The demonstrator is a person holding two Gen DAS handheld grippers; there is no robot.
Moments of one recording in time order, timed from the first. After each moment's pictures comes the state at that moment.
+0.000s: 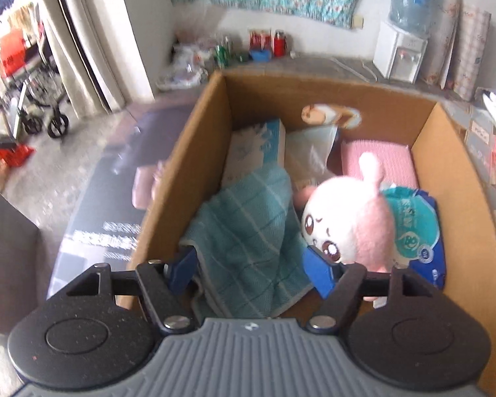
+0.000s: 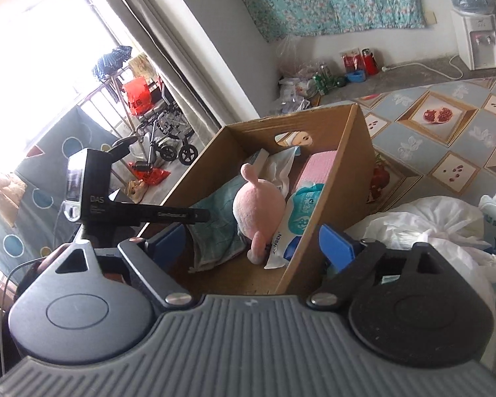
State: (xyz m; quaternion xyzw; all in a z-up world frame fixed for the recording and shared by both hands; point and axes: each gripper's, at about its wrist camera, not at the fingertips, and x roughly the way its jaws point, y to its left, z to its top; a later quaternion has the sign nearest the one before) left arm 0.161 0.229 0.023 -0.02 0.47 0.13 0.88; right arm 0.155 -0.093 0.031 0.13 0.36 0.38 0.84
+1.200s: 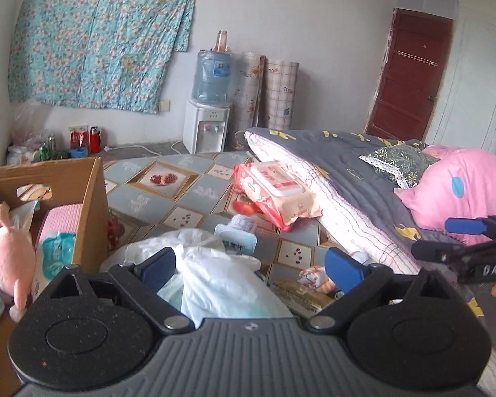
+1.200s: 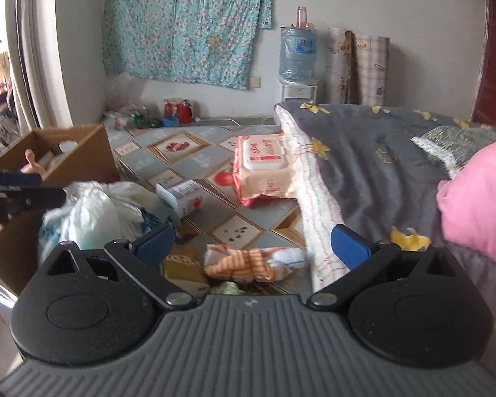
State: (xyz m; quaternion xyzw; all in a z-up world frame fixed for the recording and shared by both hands) left arm 0.095 -0.043 0.026 -0.03 0.29 -0.17 0.94; right arm 0.094 -0.360 0.001 0.00 0.29 0.09 0.95
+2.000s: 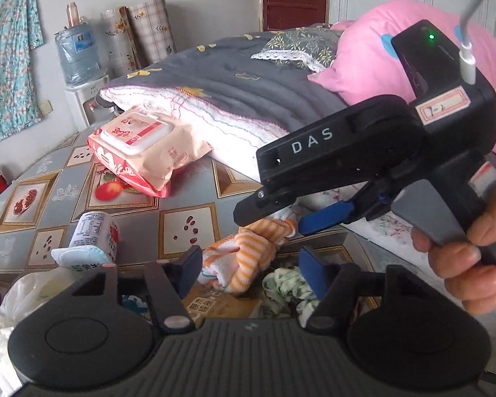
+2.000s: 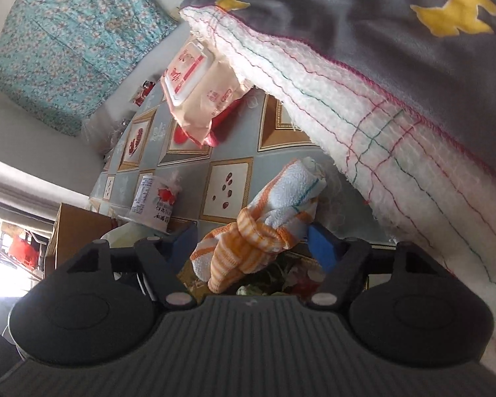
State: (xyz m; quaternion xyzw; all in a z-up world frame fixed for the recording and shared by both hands) left arm 0.169 -0.197 -0.059 0.16 0.36 -0.33 0.86; right arm 0.233 -0.414 -0.149 0.37 0.46 0.04 0.81
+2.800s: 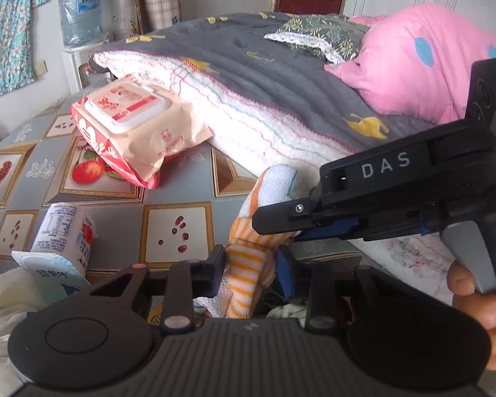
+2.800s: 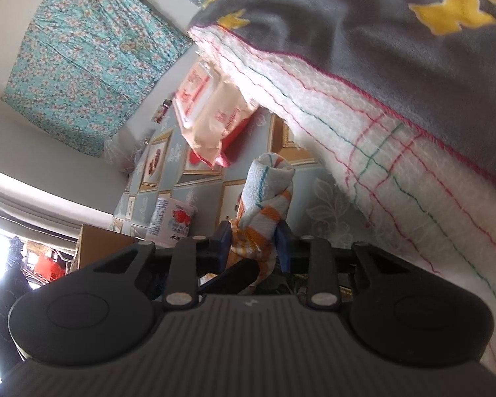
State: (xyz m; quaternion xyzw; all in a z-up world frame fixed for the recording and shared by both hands) left arm 0.210 -0.214 -0.073 0.11 0.41 -0.33 0.84; right arm 0.239 -0.422 -0.159 0.41 0.41 0.07 0.81
